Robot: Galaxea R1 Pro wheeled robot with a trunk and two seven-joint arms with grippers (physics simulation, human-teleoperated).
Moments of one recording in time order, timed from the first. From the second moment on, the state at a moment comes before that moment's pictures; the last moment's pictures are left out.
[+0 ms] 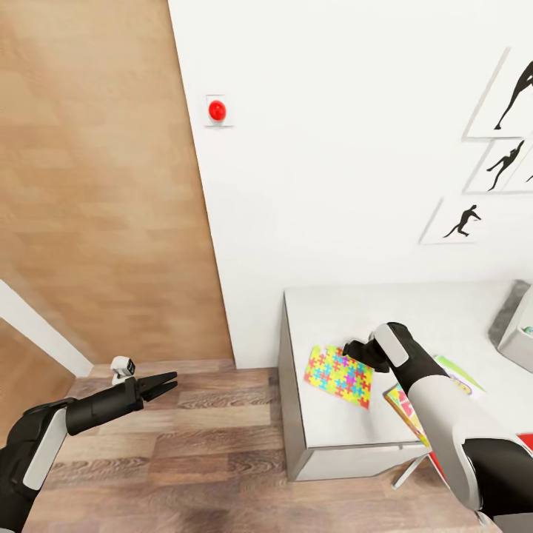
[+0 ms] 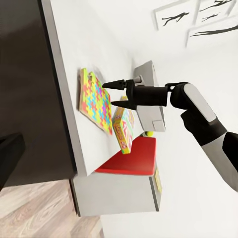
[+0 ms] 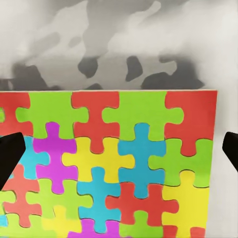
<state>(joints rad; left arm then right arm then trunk) -0.40 0.28 0.22 -1.20 0.47 0.98 -1.19 -0.98 -0.10 0.03 -0.57 -0.70 0.84 -0.44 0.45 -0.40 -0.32</state>
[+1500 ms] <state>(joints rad) -0.40 0.28 0.22 -1.20 0.47 0.98 -1.19 -0.98 -0.10 0.03 -0.57 -0.70 0.84 -0.44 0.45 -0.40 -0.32</state>
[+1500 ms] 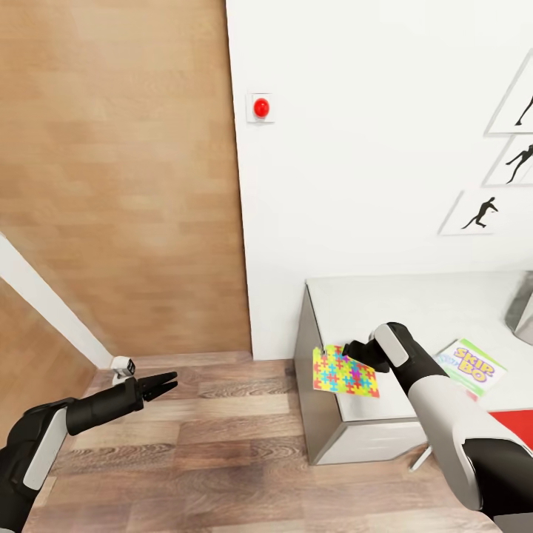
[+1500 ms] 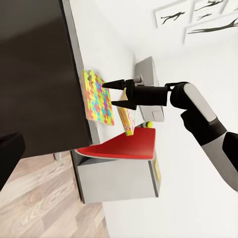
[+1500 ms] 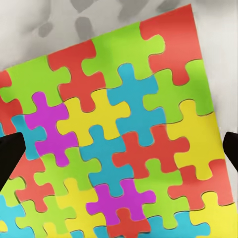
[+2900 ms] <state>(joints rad) -0.40 0.28 0.22 -1.20 0.47 0.98 -1.19 -0.98 -0.10 0.03 -0.55 -0.72 0.81 -0.44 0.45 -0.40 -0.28</state>
